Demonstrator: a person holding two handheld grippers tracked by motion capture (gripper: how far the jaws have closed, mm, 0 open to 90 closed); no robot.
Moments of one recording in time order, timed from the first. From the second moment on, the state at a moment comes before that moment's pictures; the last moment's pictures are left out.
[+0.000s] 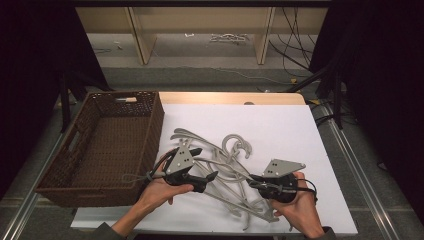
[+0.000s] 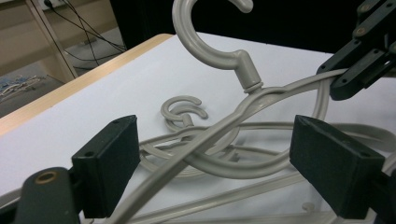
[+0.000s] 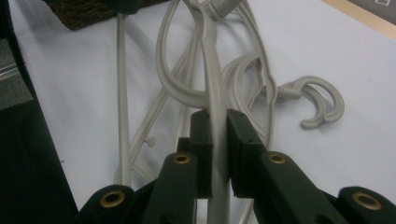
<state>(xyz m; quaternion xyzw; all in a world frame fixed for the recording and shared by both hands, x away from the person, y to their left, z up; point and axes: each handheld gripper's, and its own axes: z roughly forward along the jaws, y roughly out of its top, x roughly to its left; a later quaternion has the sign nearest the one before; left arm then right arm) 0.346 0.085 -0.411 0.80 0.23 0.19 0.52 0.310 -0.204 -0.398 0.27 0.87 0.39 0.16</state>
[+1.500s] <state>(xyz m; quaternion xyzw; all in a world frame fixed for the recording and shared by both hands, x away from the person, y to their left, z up) 0.357 0.087 -0.376 0.90 0.15 0.15 0.39 0.310 -0.224 -0.367 0.30 0.80 0.48 0.20</state>
